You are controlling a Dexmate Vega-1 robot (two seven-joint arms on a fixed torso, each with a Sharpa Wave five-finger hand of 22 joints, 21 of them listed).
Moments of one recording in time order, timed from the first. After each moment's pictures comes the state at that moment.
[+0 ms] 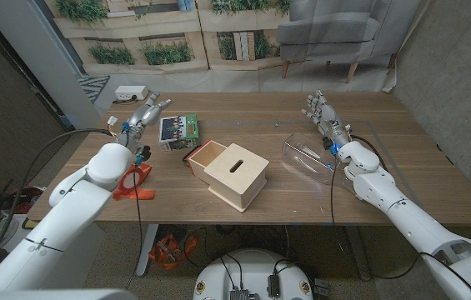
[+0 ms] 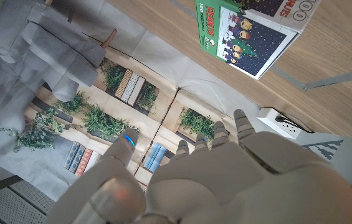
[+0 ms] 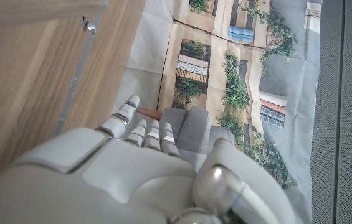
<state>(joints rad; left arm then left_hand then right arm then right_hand) 1.28 0.65 -0.05 -2.13 0.00 0.36 0.12 0.22 0.09 0.60 -0.03 0.18 -0.15 -0.03 0.19 0.17 -0.17 0.07 0.22 0.19 -0.18 0.15 0.20 0.18 -0.18 0.20 0.35 0.20 -0.80 -0.49 -0.36 -1.30 0.62 0.30 0.10 0.26 0.16 0.09 0.15 0.29 0.11 0.03 0.19 0.18 0.10 0.04 0.19 0.18 0.02 -0.01 0.20 0.19 0.28 -0.04 0.20 0.17</state>
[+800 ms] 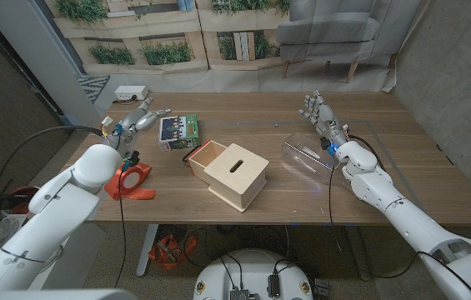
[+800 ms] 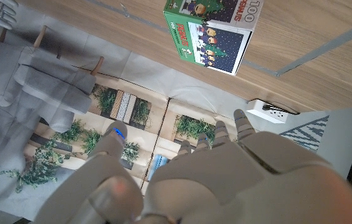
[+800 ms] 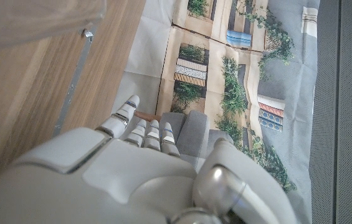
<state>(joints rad) 1.37 0.68 -0.13 -2.24 0.16 0.46 0.00 0.30 0.02 0.58 -0.13 0.17 -0.17 0.02 0.19 0.18 -0.17 0.11 0.21 0.20 -0.17 0.18 0.19 0.18 -0.18 0.20 0.35 0.20 -0.80 -0.48 -0.37 -1.29 0.61 0.30 0.10 0.26 0.16 0.10 0.14 0.29 0.11 0.03 0.19 0.18 0.10 0.04 0.19 0.18 0.02 -0.01 0.20 0.19 0.28 -0.04 0.20 0.17</state>
